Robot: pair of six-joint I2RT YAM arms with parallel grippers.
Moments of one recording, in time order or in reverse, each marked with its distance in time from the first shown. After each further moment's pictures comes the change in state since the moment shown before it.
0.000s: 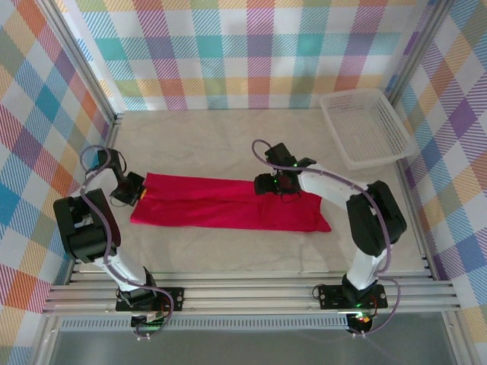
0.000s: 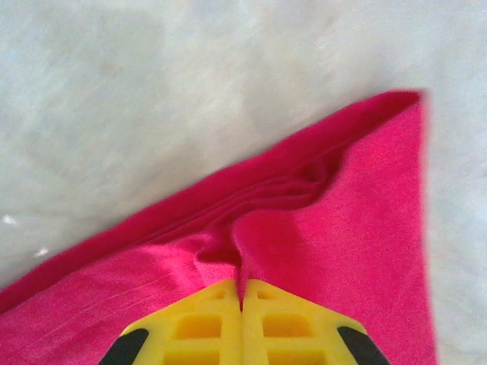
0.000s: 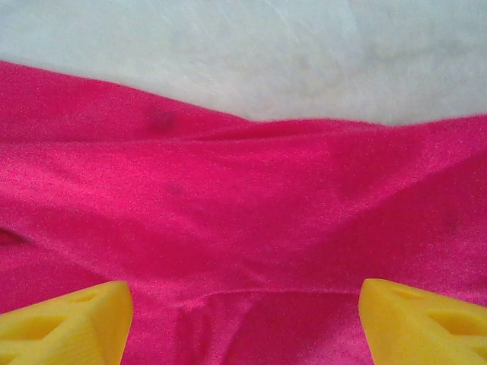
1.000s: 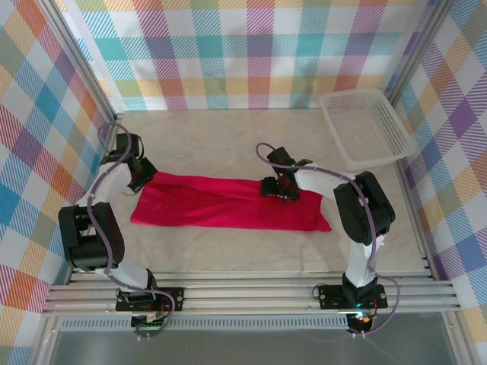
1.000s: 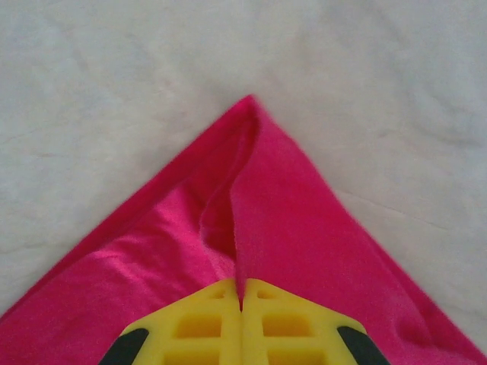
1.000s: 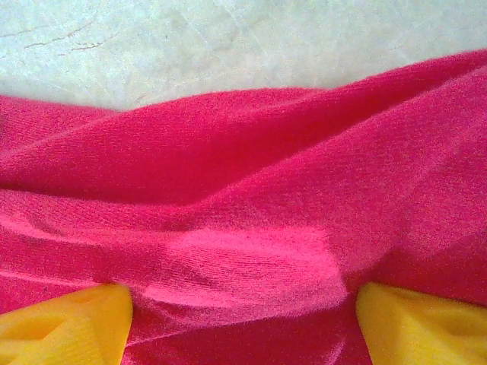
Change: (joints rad) left arm -0.175 -0.113 0.027 -0.040 -0.275 0.167; right arm -0.037 0.100 -0.002 0.010 0.013 0.095
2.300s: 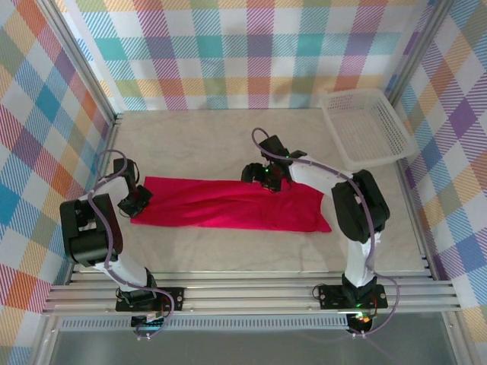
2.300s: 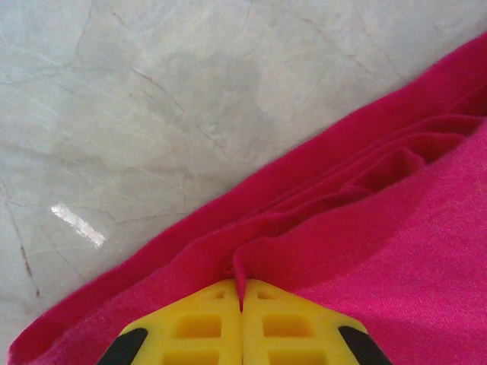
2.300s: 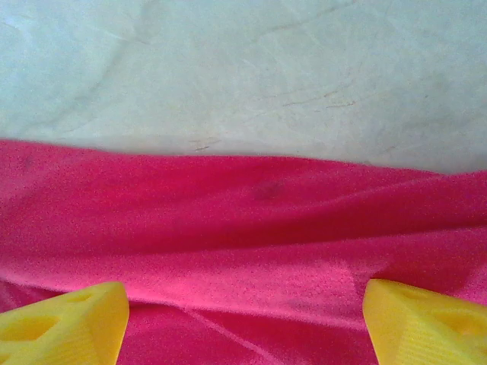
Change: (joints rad) left arm 0.107 0.060 -0.211 0.056 0.027 -0.050; right arm 0.031 0.053 0.152 0.061 -0.212 0.183
